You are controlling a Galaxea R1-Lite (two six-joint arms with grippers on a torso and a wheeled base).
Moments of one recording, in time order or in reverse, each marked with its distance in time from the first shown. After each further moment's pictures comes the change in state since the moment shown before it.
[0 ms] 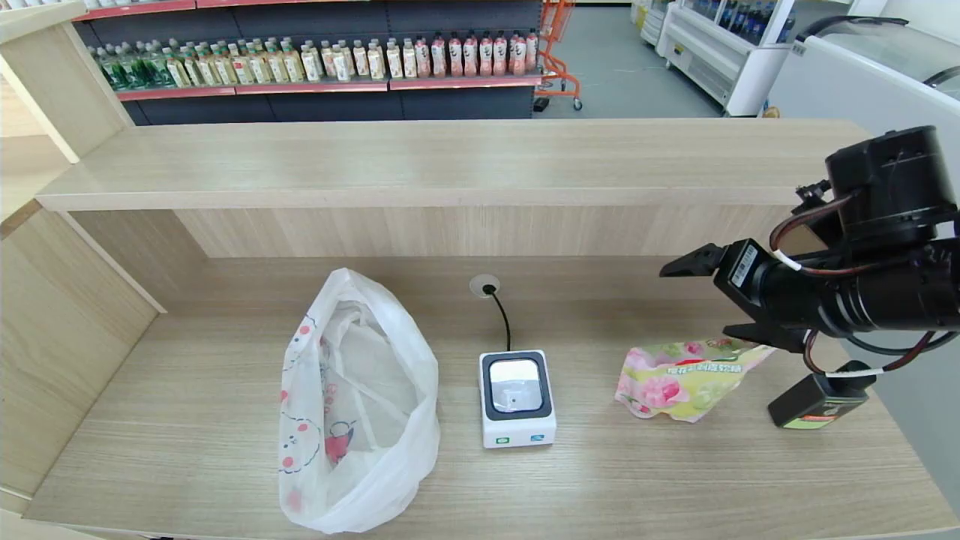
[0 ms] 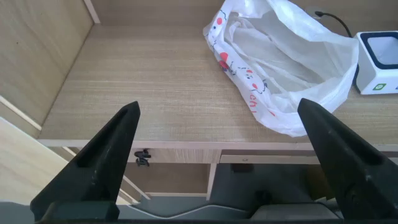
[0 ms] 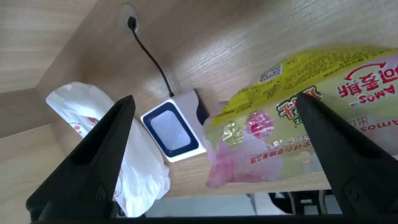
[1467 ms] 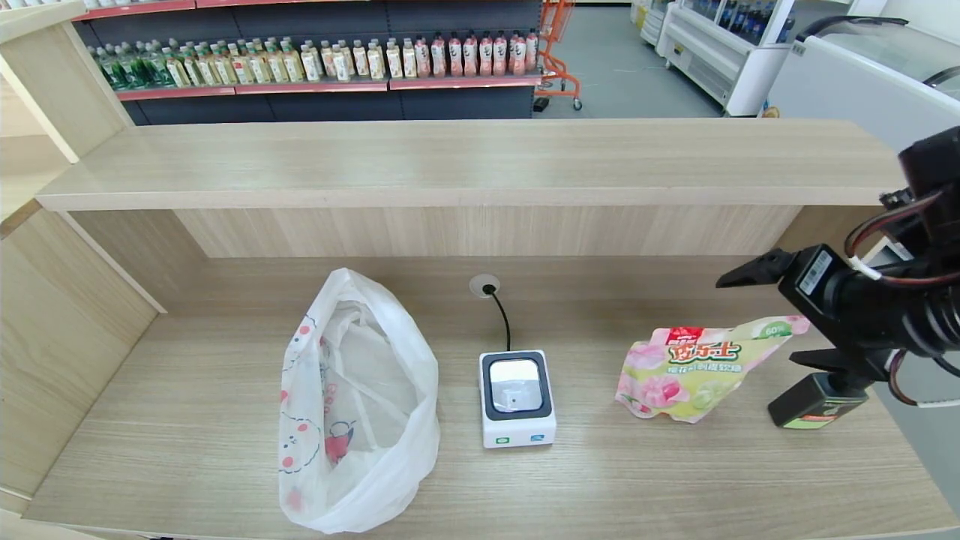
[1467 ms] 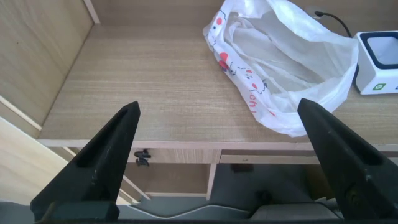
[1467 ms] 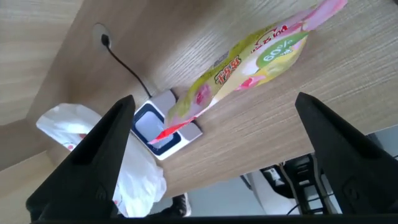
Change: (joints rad) left arm 0.000 0.000 0.000 0.000 0.000 0.000; right arm -0.012 -0.119 -0.010 0.217 -0.100 0.128
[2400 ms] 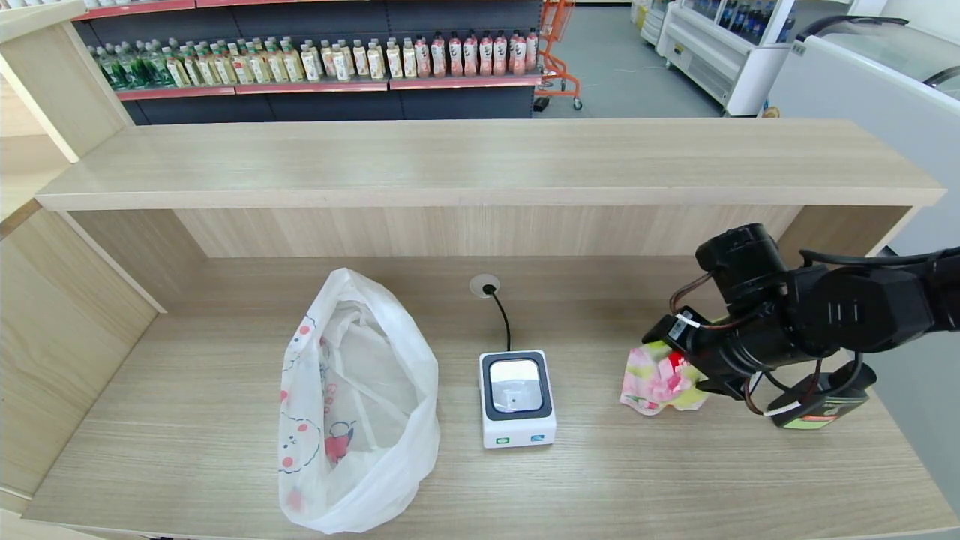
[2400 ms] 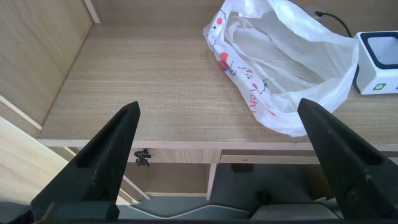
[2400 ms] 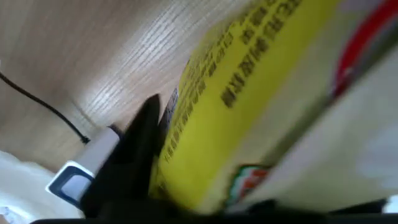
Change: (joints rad) left arm 0.000 0.000 0.000 0.000 0.000 0.000; right arm -0.013 0.419 0.006 -0.210 0.000 0.014
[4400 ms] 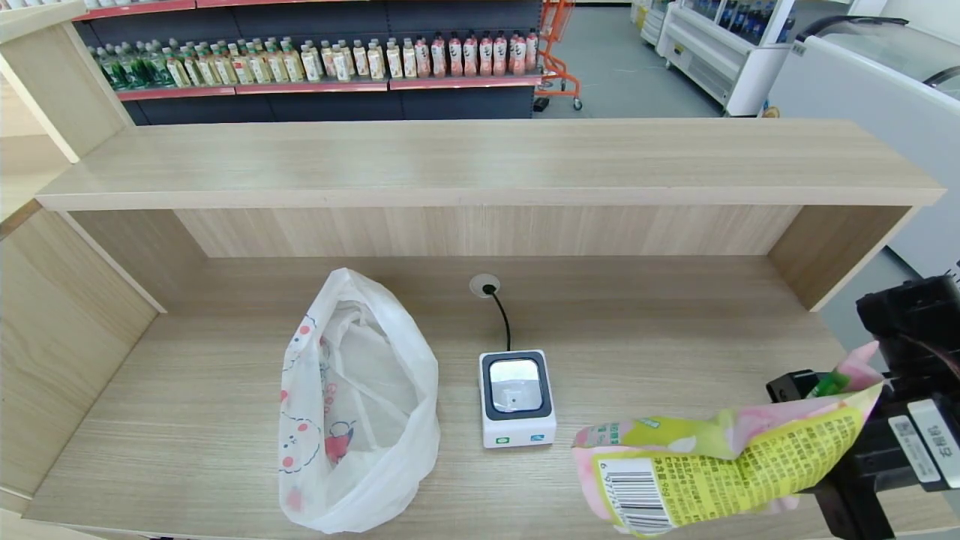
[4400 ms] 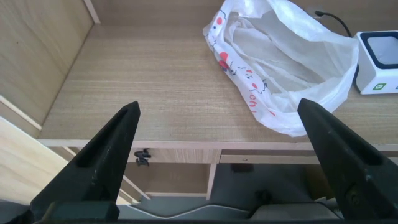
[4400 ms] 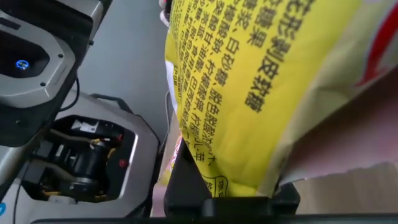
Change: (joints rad) left arm 0.000 0.000 0.000 0.000 0.000 0.000; right arm -0.115 -0.400 0.428 -0.035 1.283 -2.429
